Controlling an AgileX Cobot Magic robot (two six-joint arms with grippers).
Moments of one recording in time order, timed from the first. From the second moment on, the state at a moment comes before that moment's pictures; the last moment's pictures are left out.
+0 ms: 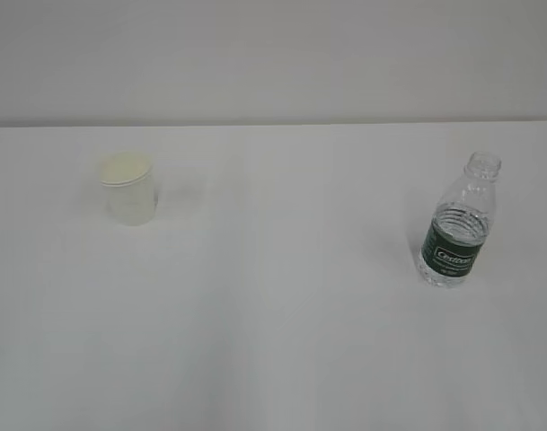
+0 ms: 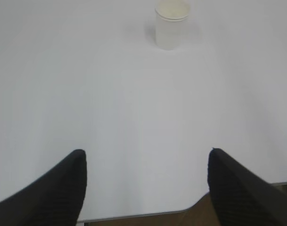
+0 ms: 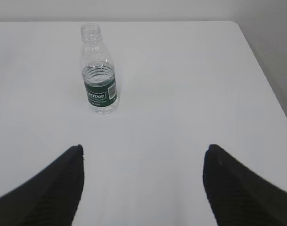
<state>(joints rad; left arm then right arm) -0.11 0.06 -0.54 -0.03 1.09 -0.08 0.11 -0.02 -0.53 -0.16 1.09 0.06</state>
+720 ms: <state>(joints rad) -0.11 0.35 -0.56 -0.05 0.75 -0.08 0.11 0.22 -0.53 -0.12 0.86 0.05</state>
